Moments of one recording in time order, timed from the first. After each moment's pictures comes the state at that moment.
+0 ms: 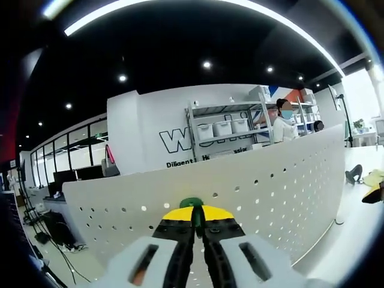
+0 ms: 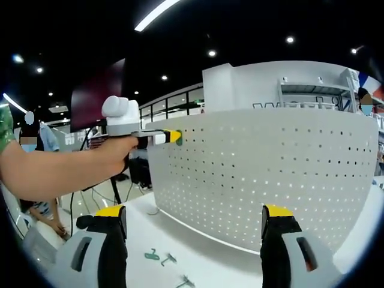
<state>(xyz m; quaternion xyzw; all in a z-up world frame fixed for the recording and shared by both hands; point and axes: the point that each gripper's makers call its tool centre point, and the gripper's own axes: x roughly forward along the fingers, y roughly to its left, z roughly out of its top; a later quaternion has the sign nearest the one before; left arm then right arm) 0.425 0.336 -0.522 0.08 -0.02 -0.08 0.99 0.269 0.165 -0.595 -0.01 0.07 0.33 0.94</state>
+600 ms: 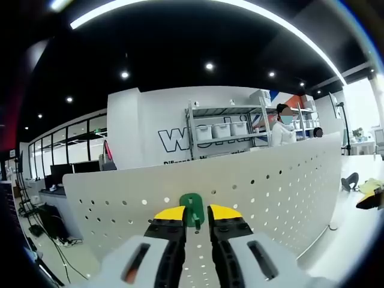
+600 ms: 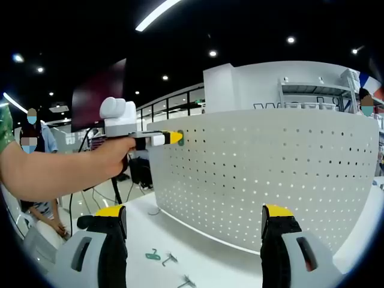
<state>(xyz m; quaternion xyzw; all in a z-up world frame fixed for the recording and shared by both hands) 0.414 0.336 -0.525 0.05 -0.02 -0.09 0.99 0.267 0.167 -0.594 -0.01 0.06 0.33 0.94</state>
